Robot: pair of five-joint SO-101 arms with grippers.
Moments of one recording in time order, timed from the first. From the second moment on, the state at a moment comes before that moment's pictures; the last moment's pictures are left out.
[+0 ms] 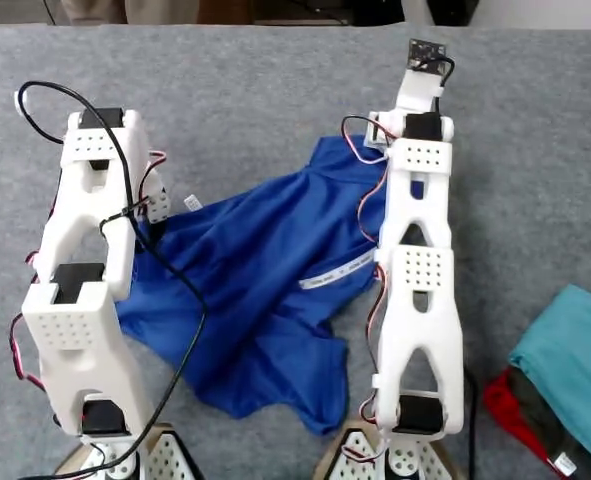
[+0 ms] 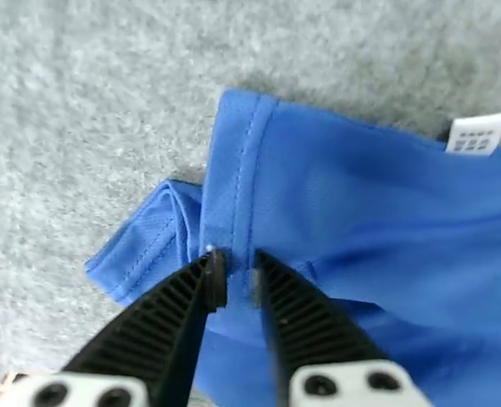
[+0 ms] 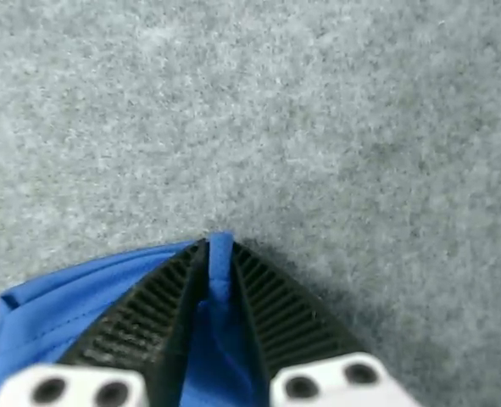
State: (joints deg) left arm -6.2 27.4 -15.1 96.0 13.8; right arm 1.4 84.4 -93.1 75.6 -16.8
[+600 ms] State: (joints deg) left arm -11.2 33.8 -15.1 88.9 -2.7; right arm 1.4 84.4 -93.1 75.6 -16.8
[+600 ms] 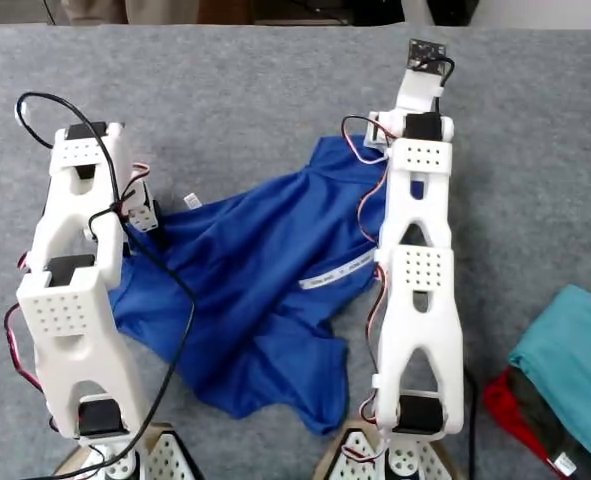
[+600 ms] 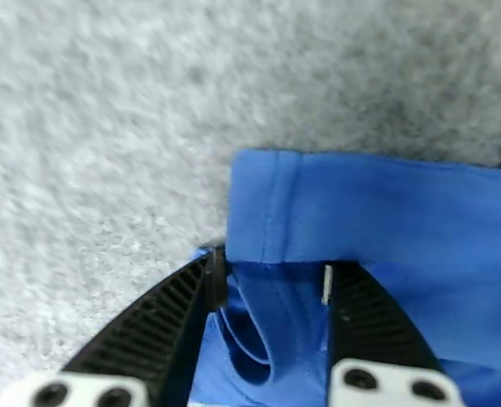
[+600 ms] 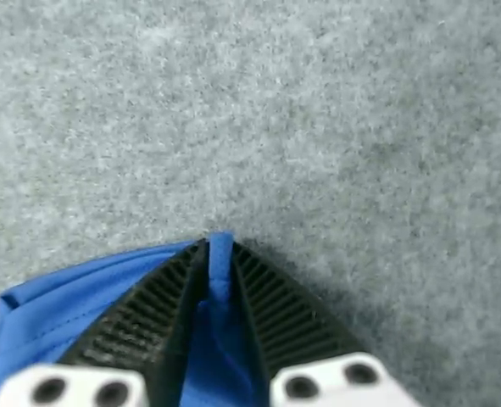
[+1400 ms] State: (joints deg) left arm -10.7 35.8 -23.2 83.6 -2.7; right arm 1.4 84.4 -93.1 75.6 -16.8
